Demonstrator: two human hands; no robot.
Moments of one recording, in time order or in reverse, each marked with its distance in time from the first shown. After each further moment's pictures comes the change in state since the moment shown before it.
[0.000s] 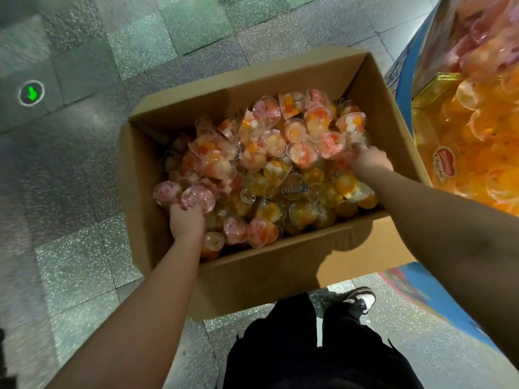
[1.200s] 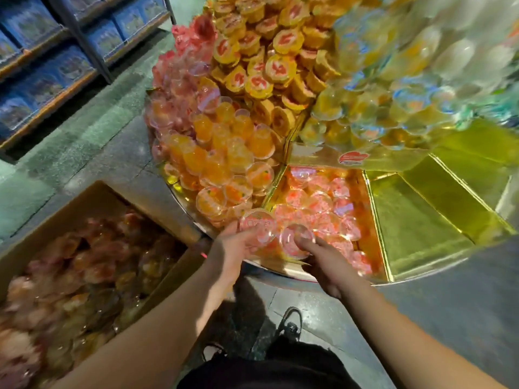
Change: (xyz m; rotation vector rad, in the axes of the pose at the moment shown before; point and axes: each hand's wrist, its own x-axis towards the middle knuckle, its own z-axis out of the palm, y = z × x) left_hand -0.459 0.045 0.287 0.118 -1.219 0.306; right_hand -0.275 0.389 -0.037 1.860 -0.004 0.386
